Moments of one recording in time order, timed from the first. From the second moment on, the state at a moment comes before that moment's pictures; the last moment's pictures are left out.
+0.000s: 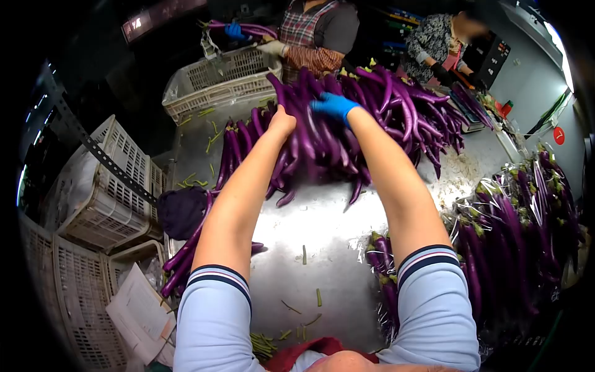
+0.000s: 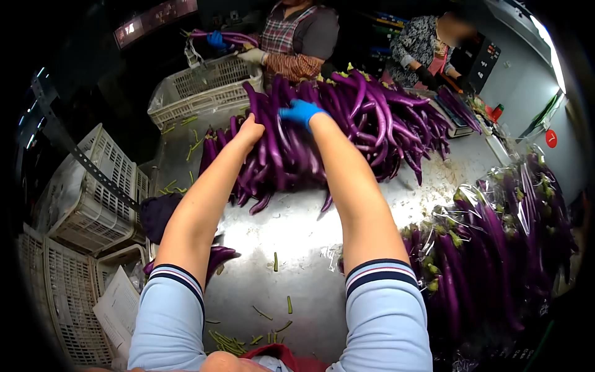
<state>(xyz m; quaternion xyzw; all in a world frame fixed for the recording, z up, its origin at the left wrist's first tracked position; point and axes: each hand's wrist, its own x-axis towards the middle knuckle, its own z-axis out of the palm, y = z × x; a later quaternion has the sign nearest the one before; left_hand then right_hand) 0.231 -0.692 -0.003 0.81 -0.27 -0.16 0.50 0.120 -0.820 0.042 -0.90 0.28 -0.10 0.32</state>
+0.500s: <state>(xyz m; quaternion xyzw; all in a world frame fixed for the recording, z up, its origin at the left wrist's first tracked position) 0.278 -0.632 -0.060 0.83 -0.30 -0.09 0.45 0.022 -0.772 0.013 -0.82 0.18 -0.38 0.39</state>
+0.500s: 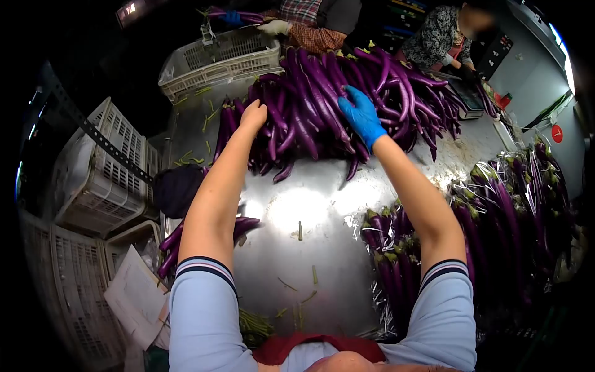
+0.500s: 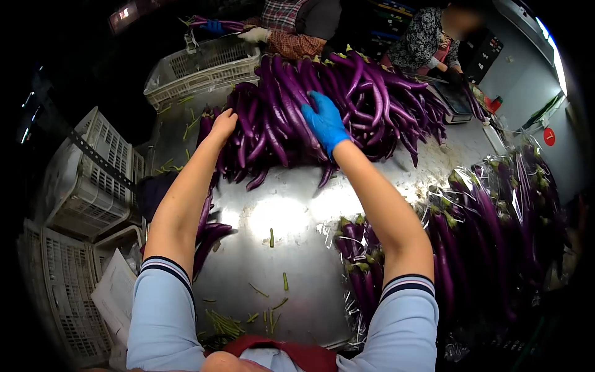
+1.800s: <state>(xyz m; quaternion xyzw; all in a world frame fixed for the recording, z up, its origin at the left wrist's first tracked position) -0.179 -0.041 -0.002 0.86 -0.14 -0.16 0.46 -0.074 -0.306 -0.187 -0.90 -0.09 -0.08 0.43</state>
